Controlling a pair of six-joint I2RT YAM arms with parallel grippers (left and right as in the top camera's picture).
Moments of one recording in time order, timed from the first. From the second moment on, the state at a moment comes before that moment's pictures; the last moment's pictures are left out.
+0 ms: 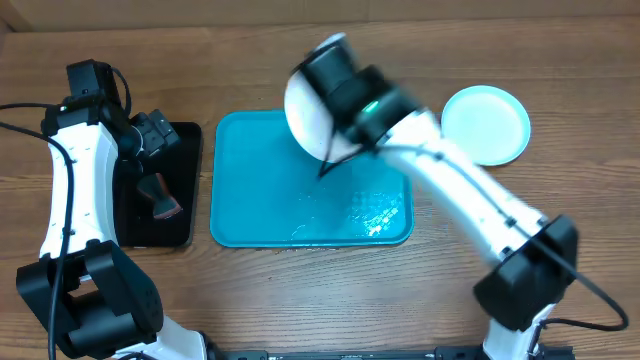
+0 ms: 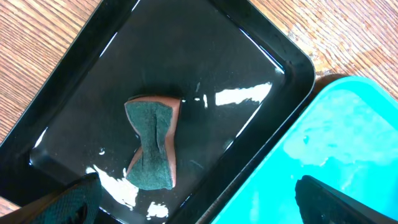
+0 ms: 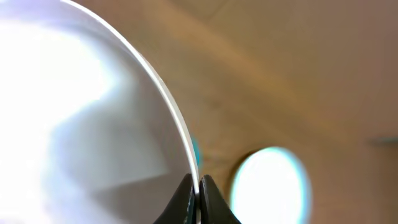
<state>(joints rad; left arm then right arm) 0.28 1.76 1.50 -1.02 -0.01 -0.39 0.59 1.94 1.90 -0.97 0.47 0.04</state>
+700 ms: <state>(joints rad) 0.28 1.76 1.50 -1.02 -0.01 -0.39 -0.36 2.03 1.64 -0.89 -0.27 0.19</state>
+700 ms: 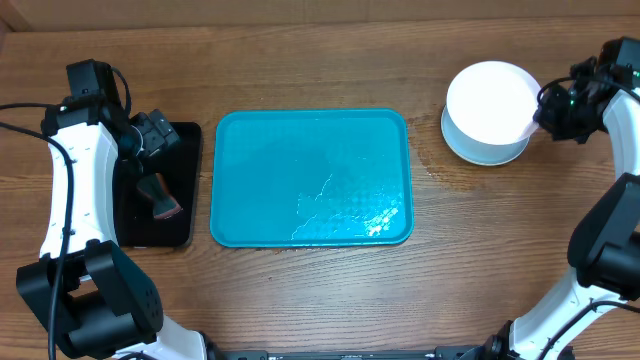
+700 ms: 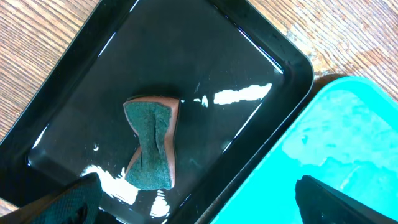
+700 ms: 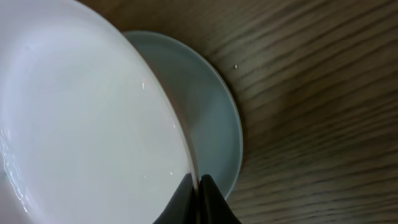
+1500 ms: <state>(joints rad) 0.28 1.76 1.50 -1.02 -0.01 -0.39 -0.36 1.79 1.61 -1.06 -0.46 0.20</state>
